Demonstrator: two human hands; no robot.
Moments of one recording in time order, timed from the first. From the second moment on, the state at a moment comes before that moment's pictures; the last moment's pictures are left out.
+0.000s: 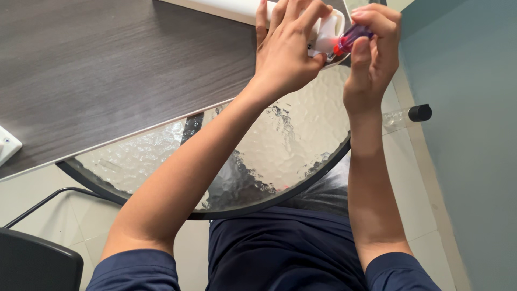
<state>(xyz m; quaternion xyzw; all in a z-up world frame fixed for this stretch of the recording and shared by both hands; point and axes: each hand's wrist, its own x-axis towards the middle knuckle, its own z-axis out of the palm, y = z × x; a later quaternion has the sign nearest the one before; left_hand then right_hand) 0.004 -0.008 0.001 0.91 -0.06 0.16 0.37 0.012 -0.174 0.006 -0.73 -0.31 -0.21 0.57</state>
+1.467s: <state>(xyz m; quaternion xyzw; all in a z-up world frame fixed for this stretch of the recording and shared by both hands) 0.009 -0.010 -0.001 0.95 -0.12 0.10 0.28 0.014 -0.193 -0.006 -0.67 -0.33 -0.17 0.65</state>
